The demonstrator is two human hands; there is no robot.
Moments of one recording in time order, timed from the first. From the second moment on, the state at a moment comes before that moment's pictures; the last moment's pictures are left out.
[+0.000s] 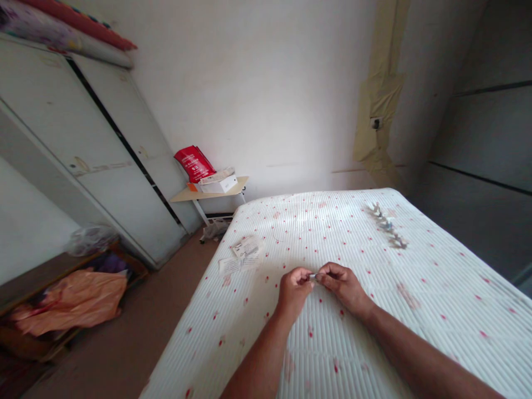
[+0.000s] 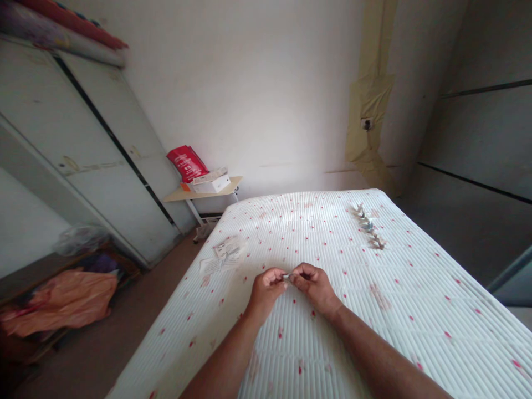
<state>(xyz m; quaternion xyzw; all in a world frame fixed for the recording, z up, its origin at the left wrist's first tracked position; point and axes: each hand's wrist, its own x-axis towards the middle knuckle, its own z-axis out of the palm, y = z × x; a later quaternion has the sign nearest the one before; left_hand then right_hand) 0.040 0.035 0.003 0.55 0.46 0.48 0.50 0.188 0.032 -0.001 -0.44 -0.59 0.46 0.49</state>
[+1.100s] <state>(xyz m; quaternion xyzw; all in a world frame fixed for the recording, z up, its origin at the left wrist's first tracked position) 0.032 0.037 -0.002 0.63 0.48 0.41 0.46 0.189 0.032 0.002 -0.44 -0.58 0.50 0.47</state>
